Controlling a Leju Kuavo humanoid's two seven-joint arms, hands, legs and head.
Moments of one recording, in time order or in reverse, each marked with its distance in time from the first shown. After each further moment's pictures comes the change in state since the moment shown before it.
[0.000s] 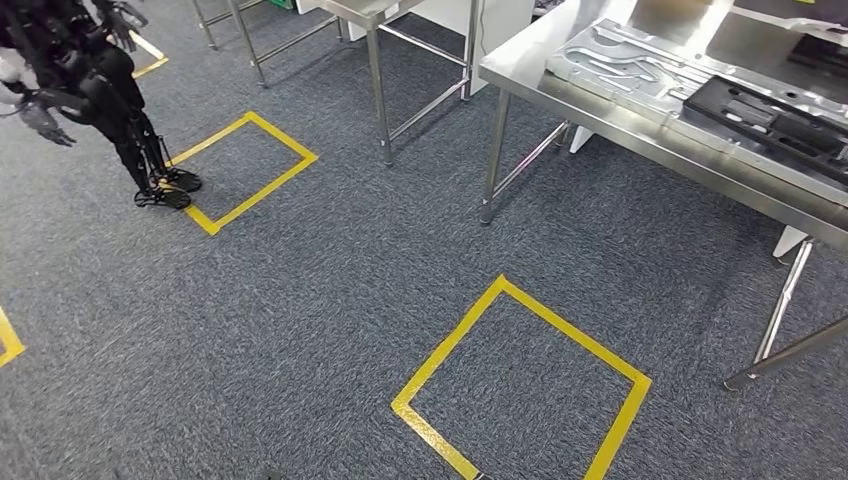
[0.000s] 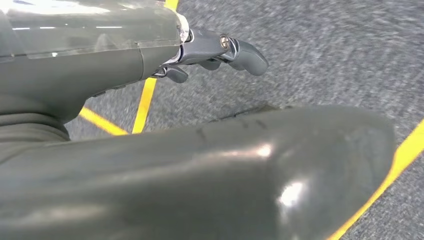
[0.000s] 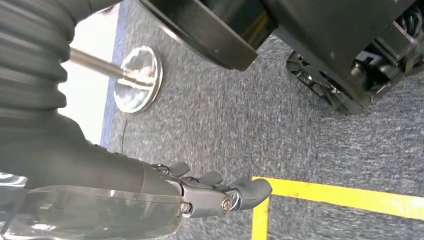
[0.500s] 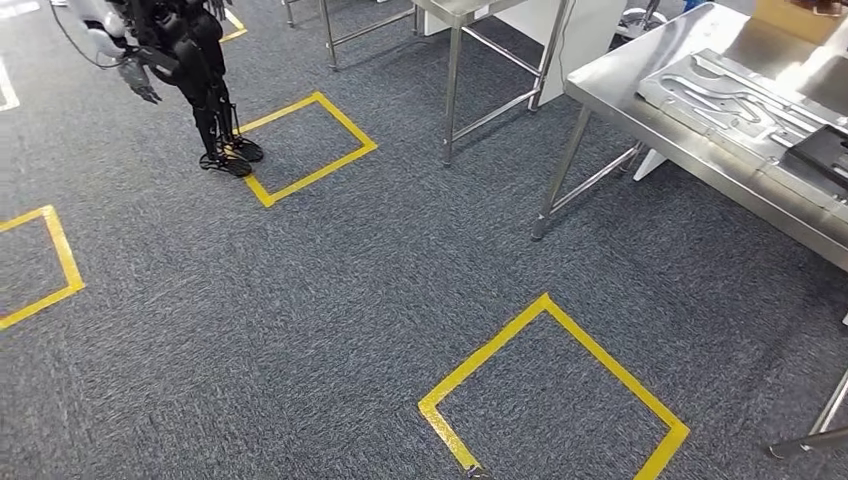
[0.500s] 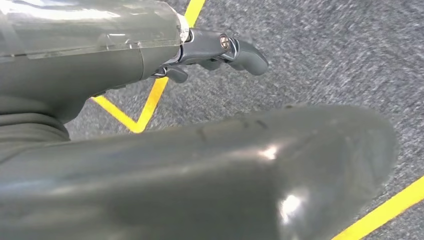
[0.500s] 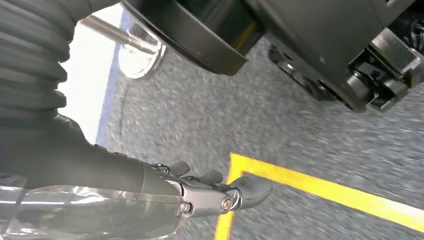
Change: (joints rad) left arm 0.011 -0.001 -0.007 0.000 -0.004 -0.001 0.012; right arm -0.018 -0.004 -0.008 0.000 0.028 0.012 0.011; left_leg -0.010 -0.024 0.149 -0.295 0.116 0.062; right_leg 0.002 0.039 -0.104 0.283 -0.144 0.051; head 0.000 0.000
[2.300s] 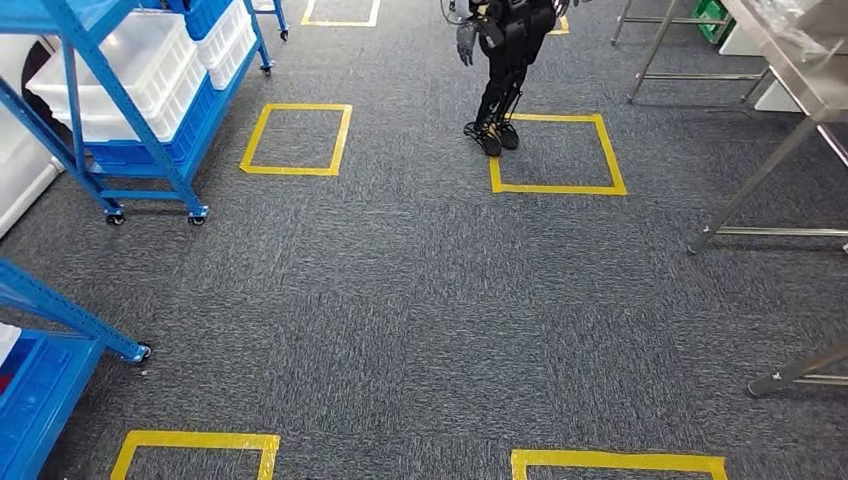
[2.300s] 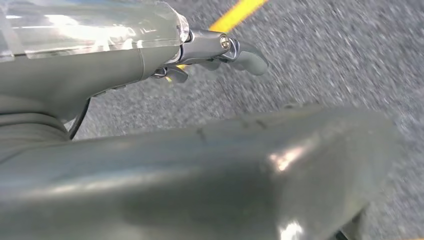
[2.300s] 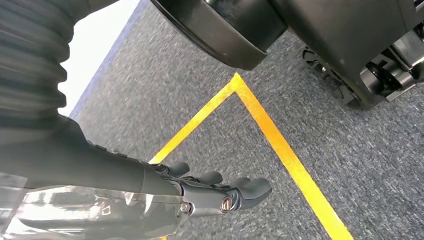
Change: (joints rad) left arm -0.003 0.005 -0.158 0.000 -0.146 -0.045 0.047; right arm 0.030 0.000 -0.035 0.002 0.038 0.011 0.029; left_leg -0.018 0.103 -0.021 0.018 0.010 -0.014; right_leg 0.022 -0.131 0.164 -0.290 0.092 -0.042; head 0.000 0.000
